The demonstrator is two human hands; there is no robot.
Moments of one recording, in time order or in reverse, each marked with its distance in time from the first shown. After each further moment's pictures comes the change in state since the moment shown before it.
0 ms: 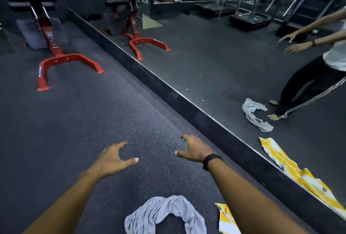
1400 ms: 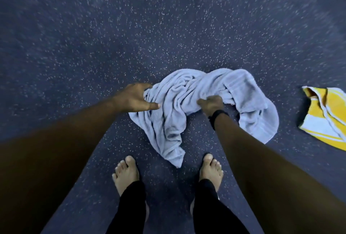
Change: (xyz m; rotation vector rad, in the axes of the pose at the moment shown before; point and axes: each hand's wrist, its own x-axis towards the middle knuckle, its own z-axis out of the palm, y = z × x) left_hand 0.286 -0.409 0.490 0.135 -0.484 -0.135; right_hand 0.249 0.216 0.701 0.869 -0.048 0.822
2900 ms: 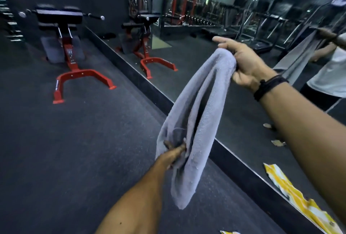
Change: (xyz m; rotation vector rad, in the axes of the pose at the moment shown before) left_hand -0.519 0.409 -0.375 -0.984 0.108 0.203; right_hand -0.854 -0.602 -0.480 0.526 -0.361 -1.107
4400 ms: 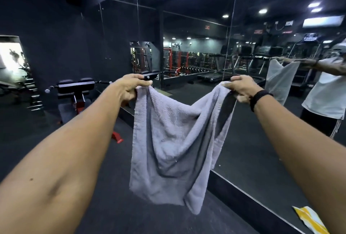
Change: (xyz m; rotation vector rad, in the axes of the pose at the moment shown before) left_hand -0.197 0.336 -0.113 -0.076 0.256 0.726; right_hand 0.019 -0.070 -0.063 -0.302 0.423 -0.140
